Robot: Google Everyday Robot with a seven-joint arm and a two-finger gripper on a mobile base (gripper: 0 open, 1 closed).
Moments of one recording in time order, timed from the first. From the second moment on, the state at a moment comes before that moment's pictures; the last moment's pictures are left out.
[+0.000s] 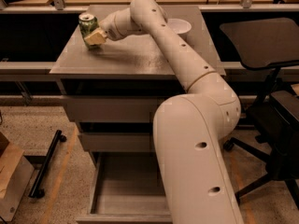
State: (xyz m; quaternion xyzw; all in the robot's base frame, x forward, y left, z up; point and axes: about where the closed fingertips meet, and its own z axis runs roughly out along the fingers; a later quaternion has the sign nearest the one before) arm 0.860 0.196 0.881 -0.51 0.66 0.24 0.49
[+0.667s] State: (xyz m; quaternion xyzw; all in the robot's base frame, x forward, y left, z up) arm 0.826 0.188 0.918 -0.56 0.61 0.24 0.50
